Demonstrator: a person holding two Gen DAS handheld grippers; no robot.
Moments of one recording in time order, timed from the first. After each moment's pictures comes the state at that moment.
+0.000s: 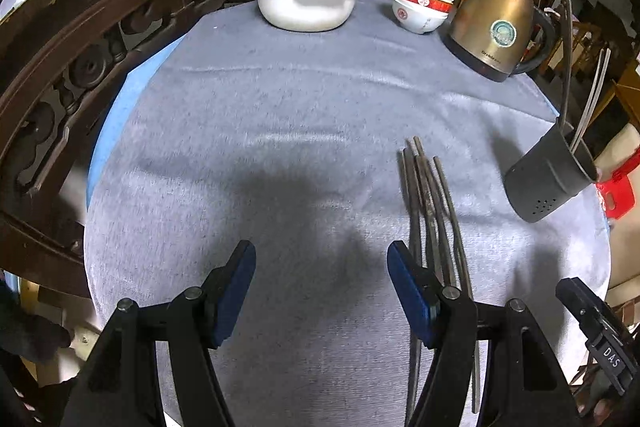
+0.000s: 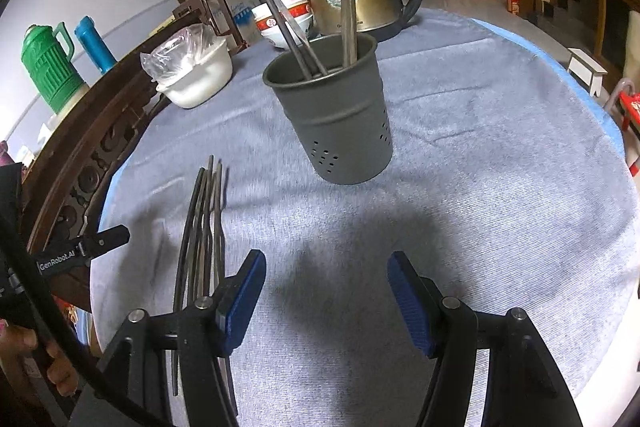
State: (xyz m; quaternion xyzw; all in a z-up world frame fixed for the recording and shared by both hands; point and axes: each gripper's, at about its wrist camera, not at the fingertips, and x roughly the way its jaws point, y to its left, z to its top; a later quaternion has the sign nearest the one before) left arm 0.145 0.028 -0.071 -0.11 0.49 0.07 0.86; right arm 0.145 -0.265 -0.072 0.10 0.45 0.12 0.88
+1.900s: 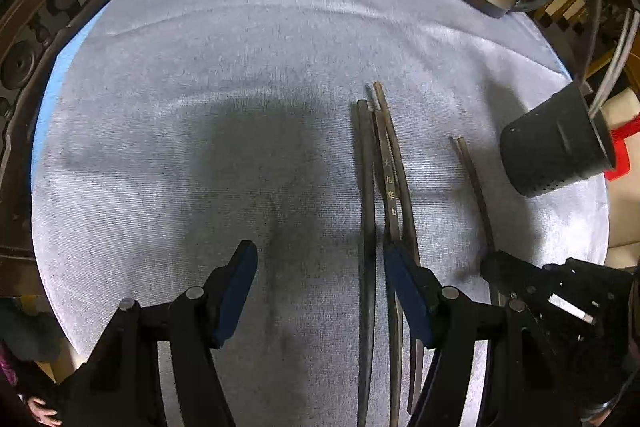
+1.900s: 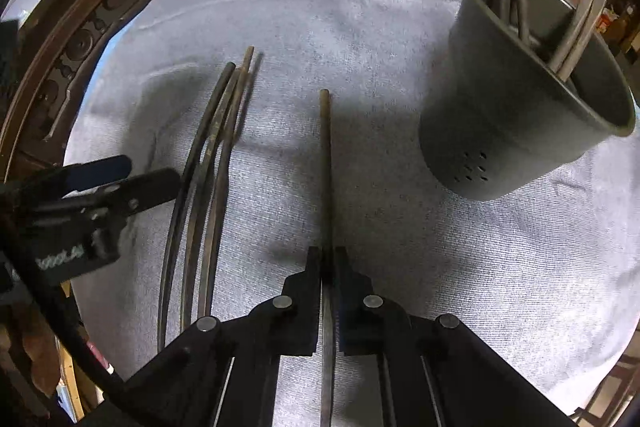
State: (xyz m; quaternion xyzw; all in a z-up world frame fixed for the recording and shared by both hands) left arm 0.199 -0.005 -0.101 -0.10 0.61 0.02 0.78; right arm 0.227 -0.165 -0.108 -0.08 0.61 0.21 0.76
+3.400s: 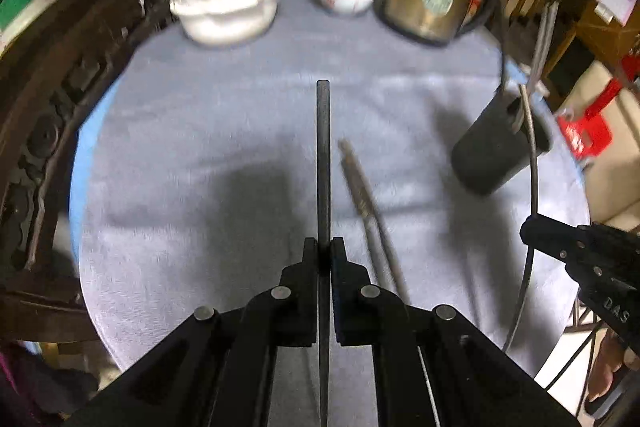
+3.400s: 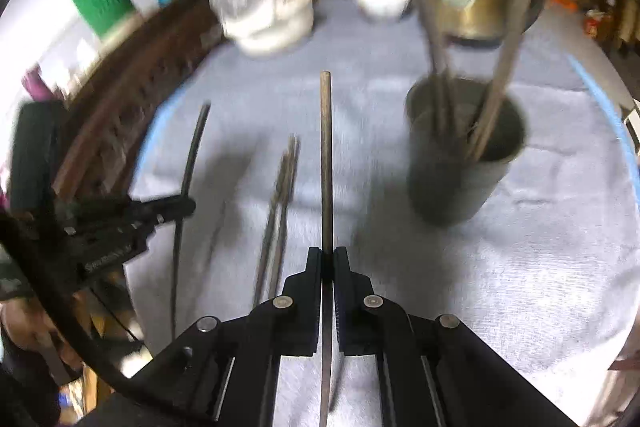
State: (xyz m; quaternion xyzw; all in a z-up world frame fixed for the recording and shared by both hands) left arm 0.154 -0.010 -0.018 -0.04 0.51 -0.03 0.86; right arm 0.192 -0.206 -0.023 0.01 0.51 0.23 0.83
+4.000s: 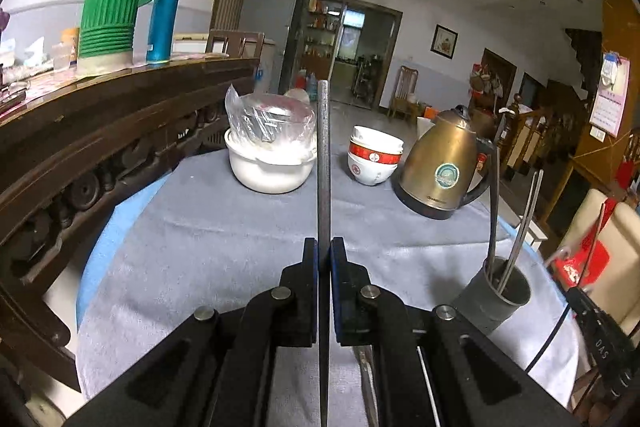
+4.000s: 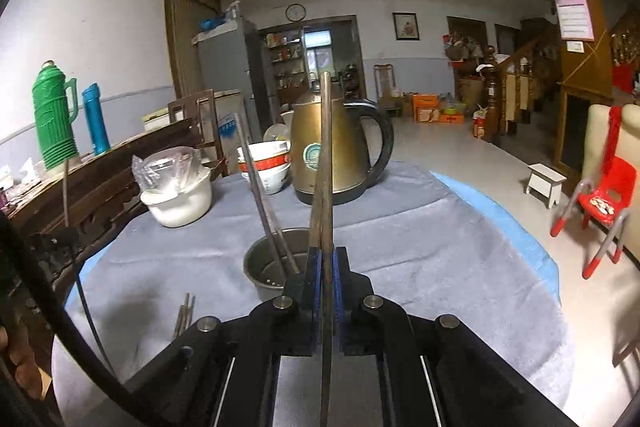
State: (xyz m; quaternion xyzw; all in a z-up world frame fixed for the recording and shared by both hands) left arm 0.145 0.020 0.005 -0.12 0.25 0.04 0.96; right arm 0.148 -0.272 0.004 0.05 0.22 0.04 0.97
